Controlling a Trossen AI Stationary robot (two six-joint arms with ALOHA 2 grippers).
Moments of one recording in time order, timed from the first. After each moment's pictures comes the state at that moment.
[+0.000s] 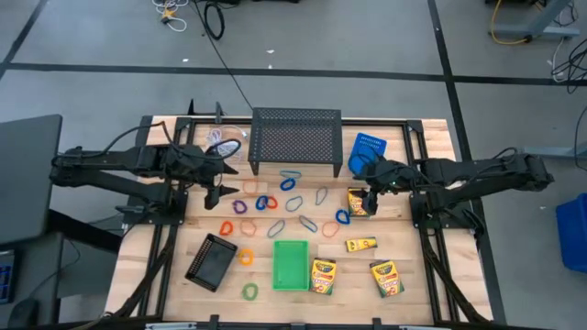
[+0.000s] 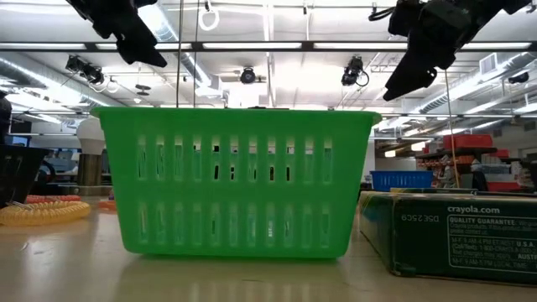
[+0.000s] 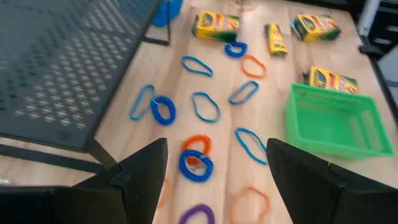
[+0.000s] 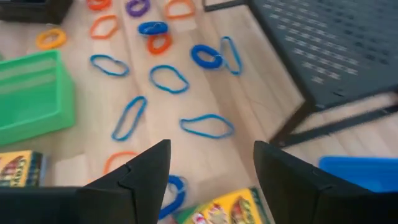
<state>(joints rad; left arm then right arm) 0.00 0.78 0.78 -0.62 -0.10 -0.14 0.04 0.97 0.74 -0.54 0.21 0.25</state>
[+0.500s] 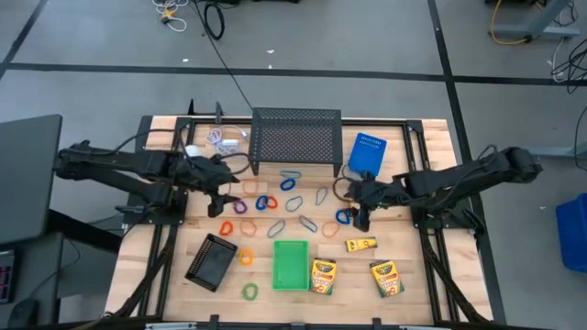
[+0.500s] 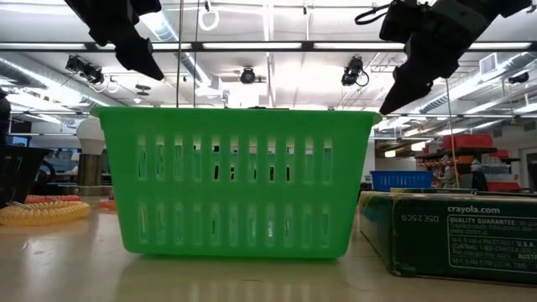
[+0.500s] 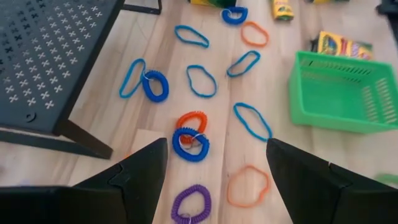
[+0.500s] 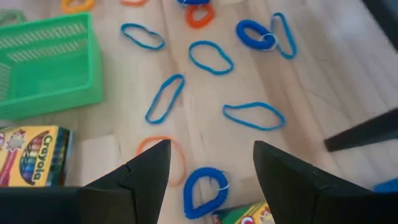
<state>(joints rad) -0.11 0.88 0.78 -0.64 -0.20 -0.19 0.20 1.15 0.74 -0.45 0.23 0.31</state>
